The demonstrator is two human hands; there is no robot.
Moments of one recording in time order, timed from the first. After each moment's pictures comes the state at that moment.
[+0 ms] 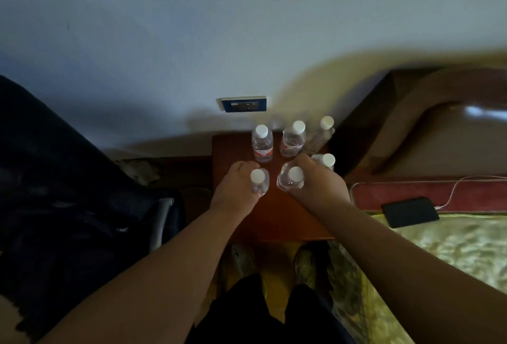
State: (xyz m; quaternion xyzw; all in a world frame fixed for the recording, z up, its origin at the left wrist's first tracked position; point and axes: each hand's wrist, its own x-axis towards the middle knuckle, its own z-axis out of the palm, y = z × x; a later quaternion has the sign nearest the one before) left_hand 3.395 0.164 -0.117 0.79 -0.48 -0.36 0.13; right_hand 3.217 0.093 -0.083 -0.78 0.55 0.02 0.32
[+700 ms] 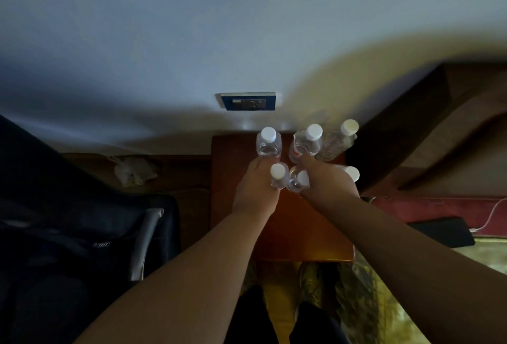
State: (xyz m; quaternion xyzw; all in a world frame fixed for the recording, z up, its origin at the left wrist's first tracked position) left_hand 3.376 0.115 -0.197 0.80 -0.44 -0.33 0.21; right_hand 3.236 0.042 -0.162 -0.79 0.52 0.09 0.32
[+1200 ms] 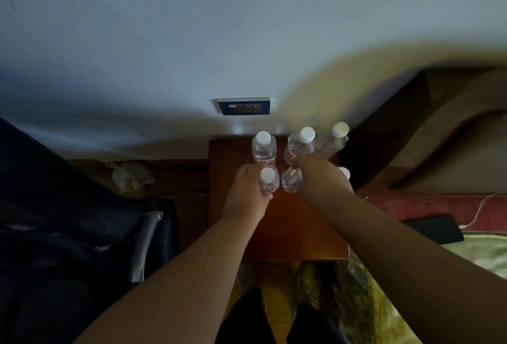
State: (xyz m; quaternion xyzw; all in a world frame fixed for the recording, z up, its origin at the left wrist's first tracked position) left_hand 3.385 0.134 -0.187 0.80 -0.45 -0.34 0.20; right_hand 3.244 0.040 -0.141 -0.78 0.54 0.08 0.30
